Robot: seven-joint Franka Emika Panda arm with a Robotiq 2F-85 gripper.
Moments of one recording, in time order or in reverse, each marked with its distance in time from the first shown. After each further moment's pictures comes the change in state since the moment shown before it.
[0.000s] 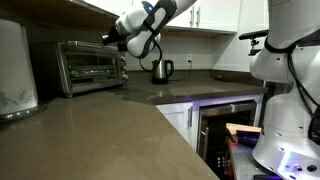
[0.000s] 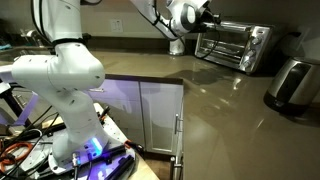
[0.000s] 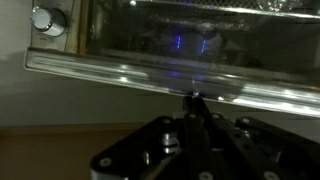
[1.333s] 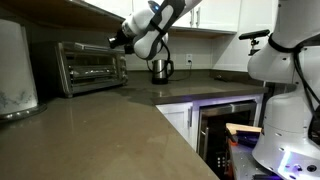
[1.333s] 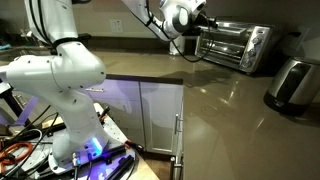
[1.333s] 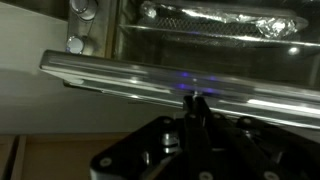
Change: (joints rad) arm 0.244 0.000 -0.227 -0.160 0.056 -0.001 -0.001
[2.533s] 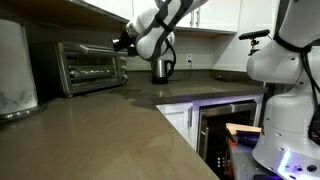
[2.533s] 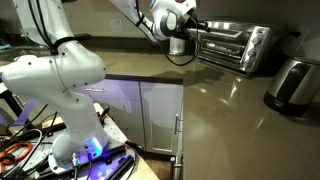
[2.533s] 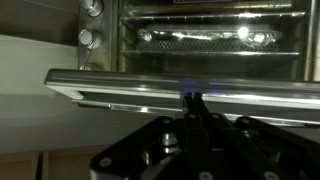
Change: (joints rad) arm 0.274 -0.006 -0.186 -0.158 0.158 -0.001 -0.006
